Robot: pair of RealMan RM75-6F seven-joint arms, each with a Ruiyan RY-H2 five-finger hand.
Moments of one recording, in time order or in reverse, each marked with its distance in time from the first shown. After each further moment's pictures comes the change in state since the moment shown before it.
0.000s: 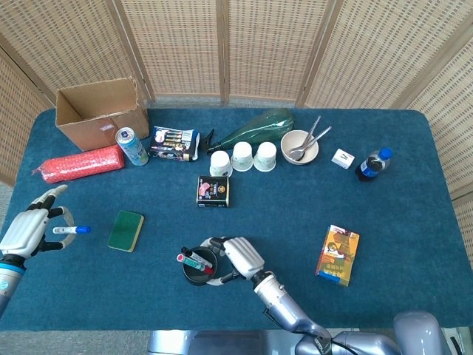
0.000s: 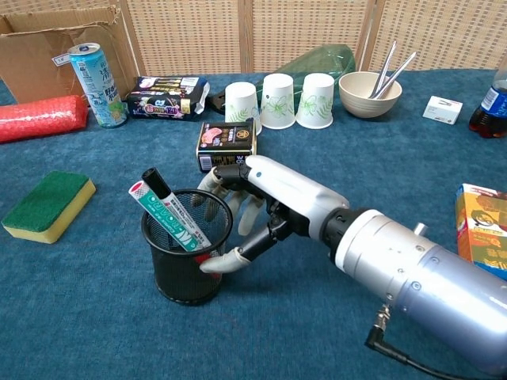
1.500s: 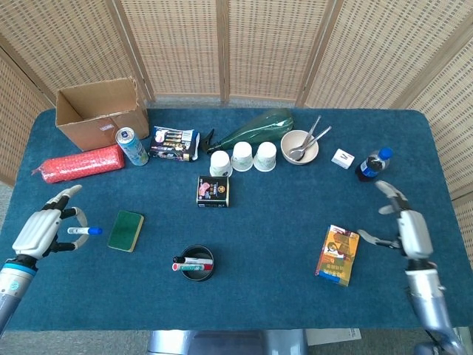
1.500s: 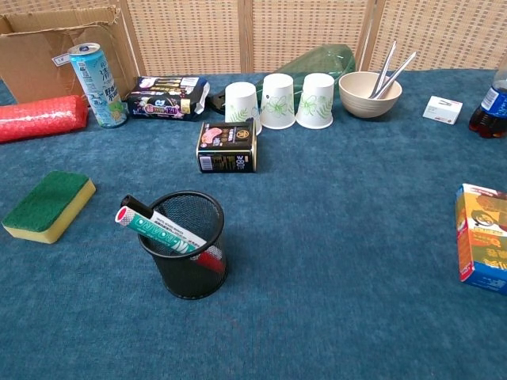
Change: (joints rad) left arm -0.012 -0.020 -0.007 -0.045 0.045 0.013 -0.027; right arm -0.374 0.512 -0.033 0.274 -0.071 0.442 0.507
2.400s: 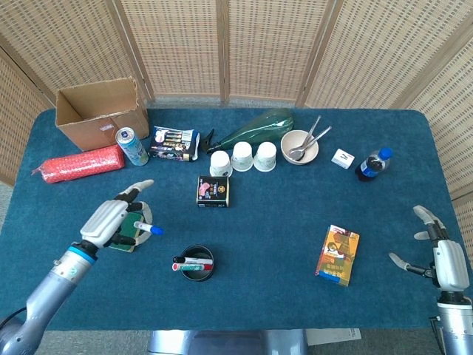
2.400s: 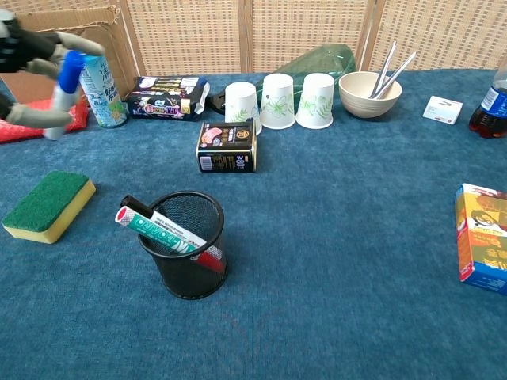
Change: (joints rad) left arm -0.191 -0.099 -0.091 -0.193 -0.072 -0.141 0.090; right arm -0.149 0.032 -0.026 0.028 -0.027 0.092 0.017
